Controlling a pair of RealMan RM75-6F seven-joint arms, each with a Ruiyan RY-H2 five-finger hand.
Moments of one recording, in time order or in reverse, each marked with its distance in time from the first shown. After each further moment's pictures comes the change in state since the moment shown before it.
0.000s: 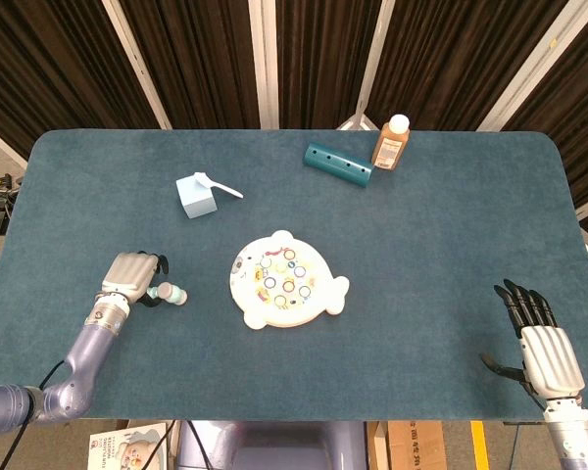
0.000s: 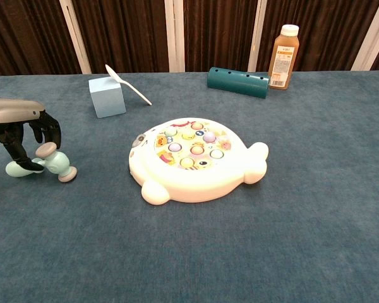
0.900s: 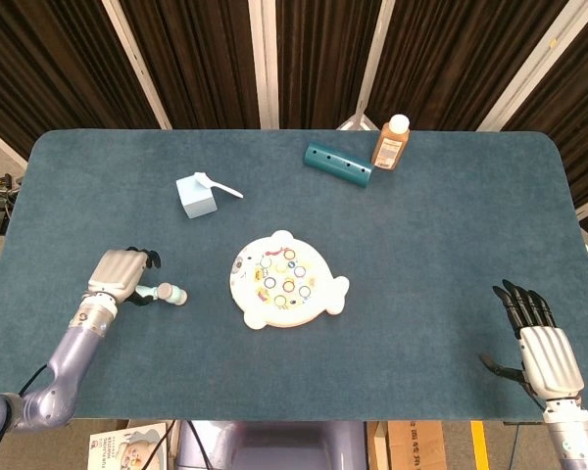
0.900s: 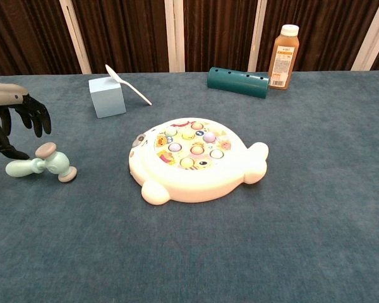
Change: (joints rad) left arm 0.045 0.107 -0.017 -0.114 0.064 0.035 -0.033; right arm -0.001 0.001 -0.003 0.001 -0.008 0.003 -0.008
